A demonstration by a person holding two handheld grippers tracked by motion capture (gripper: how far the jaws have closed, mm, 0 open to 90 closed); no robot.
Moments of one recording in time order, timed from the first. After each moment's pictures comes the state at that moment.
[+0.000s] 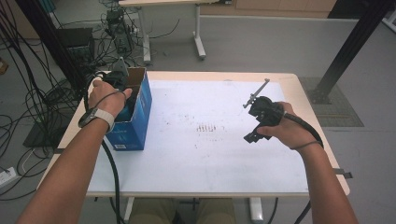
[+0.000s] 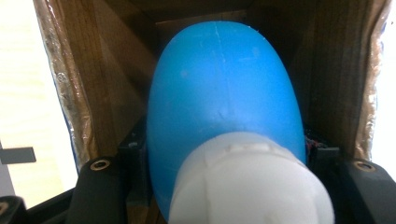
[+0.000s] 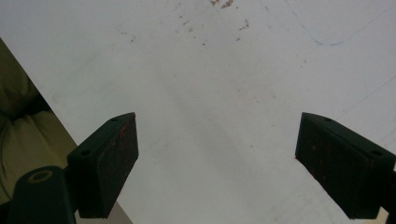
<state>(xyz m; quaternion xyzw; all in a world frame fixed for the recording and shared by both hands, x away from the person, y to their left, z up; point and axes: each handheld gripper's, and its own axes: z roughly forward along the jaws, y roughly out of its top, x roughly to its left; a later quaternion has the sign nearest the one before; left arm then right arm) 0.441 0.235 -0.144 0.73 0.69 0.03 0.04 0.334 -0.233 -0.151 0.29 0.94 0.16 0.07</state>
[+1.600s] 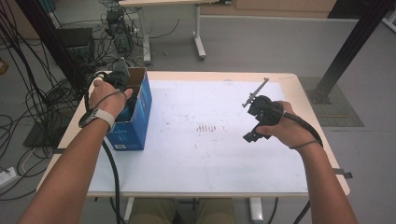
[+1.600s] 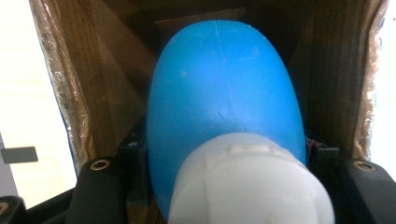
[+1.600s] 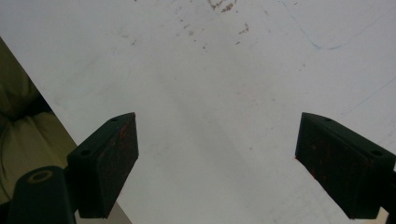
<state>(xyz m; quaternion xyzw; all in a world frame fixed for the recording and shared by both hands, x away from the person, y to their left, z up) 0.441 0.232 -0.144 0.73 0.68 0.03 0.03 0.333 -0.231 -0.149 0.29 0.94 0.16 0.08</state>
